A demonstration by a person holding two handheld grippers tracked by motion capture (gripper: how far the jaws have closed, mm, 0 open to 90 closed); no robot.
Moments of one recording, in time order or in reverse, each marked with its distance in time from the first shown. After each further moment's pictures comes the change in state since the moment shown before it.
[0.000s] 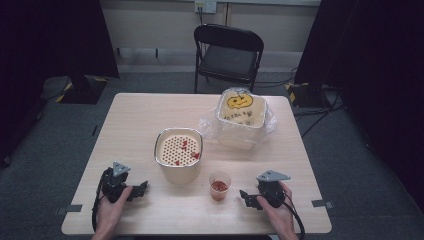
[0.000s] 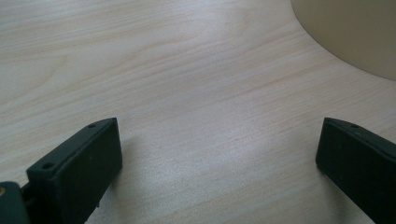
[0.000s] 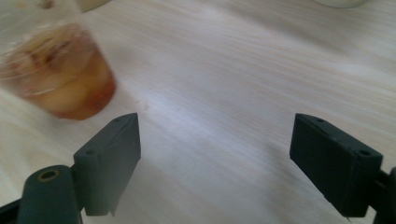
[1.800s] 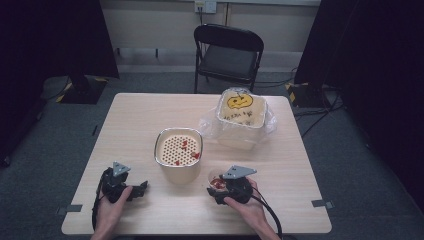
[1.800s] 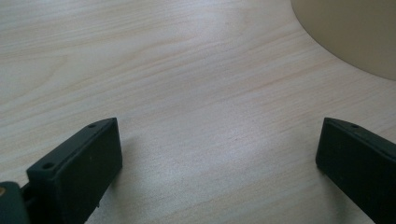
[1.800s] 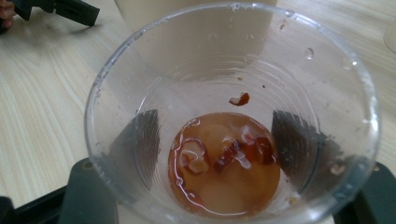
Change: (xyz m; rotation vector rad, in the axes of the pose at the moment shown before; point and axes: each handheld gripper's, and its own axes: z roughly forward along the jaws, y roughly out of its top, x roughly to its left) left arm 0.000 0.000 0.000 0.000 0.001 0.000; right arm 0.066 0.045 0.037 -0.080 0.234 -0.155
